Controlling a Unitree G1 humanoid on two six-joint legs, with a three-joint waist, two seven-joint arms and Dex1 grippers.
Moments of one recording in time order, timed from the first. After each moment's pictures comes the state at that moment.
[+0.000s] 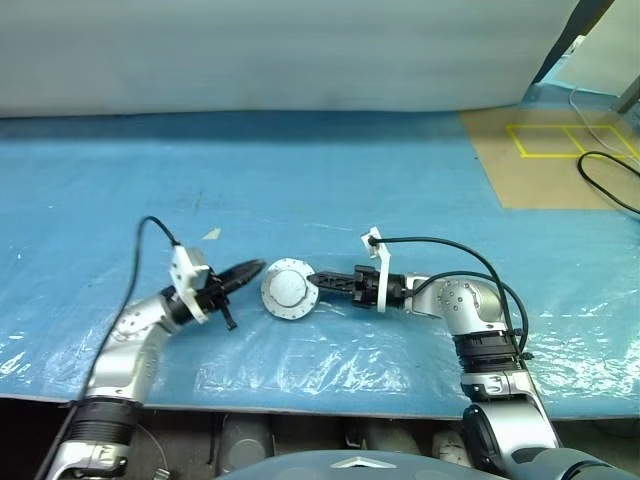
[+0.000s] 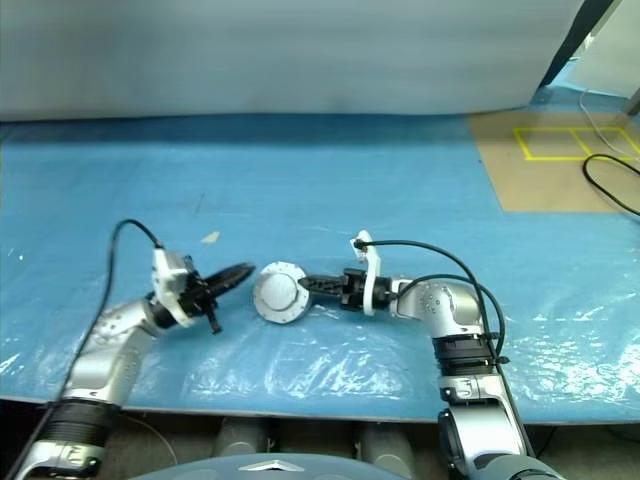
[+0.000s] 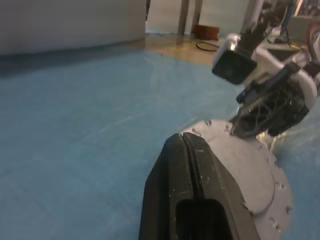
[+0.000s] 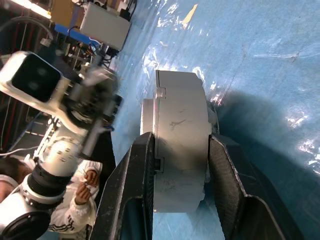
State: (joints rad) left arm -0.07 0.49 0.07 -0.01 -0.59 0.02 -0.99; right arm -0.44 -0.21 -0.02 0.11 0.67 1.18 0.77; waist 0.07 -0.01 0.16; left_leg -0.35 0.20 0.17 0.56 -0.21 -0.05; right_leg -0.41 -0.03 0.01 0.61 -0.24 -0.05
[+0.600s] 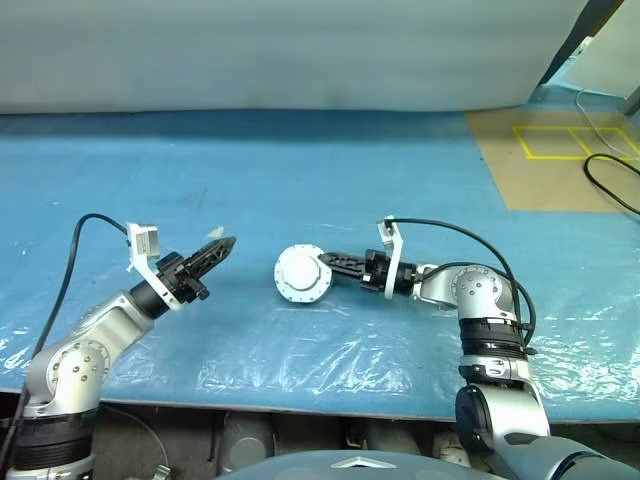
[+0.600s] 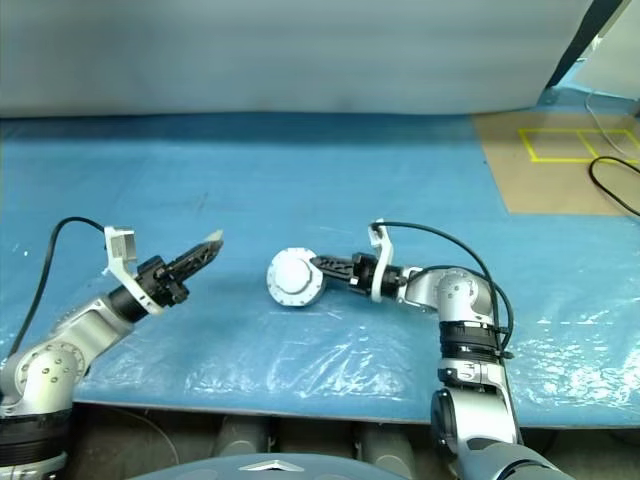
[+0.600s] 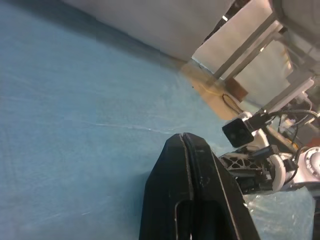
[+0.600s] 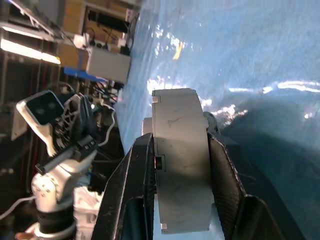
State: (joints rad) left arm -0.03 0.48 0.28 -0.26 -1.10 0.68 -0.59; right arm -0.53 -0.16 -0.27 0.20 0.80 1.34 0.61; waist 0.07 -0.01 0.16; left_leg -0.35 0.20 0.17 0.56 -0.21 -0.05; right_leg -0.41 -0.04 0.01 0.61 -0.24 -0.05
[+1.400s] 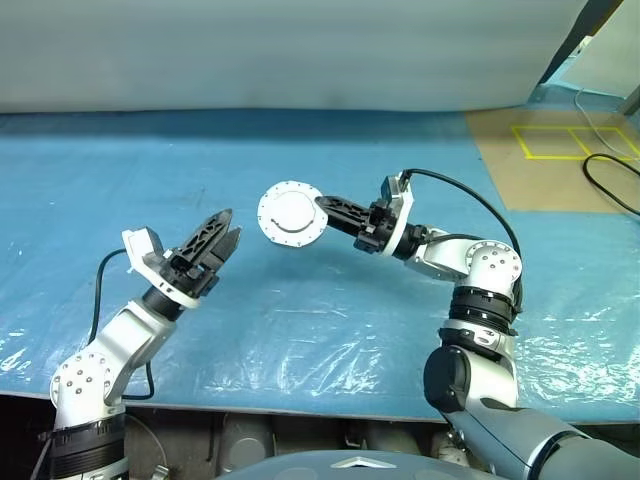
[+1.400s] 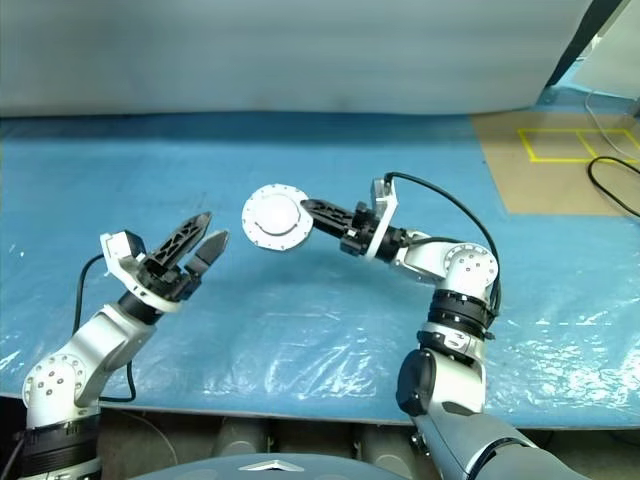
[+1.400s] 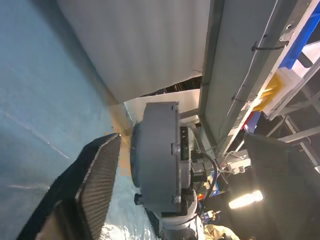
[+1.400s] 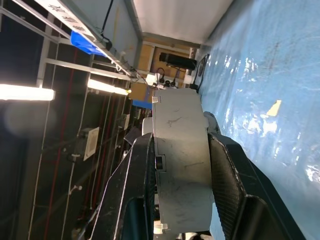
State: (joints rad) left arm 0.00 0.32 0.35 -0.23 -1.78 0.83 -0.22; right arm -0.72 -0.01 -0.59 0.22 1.11 1.52 0.30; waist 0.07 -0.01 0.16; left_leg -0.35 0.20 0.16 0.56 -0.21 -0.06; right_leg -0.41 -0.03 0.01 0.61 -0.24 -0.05
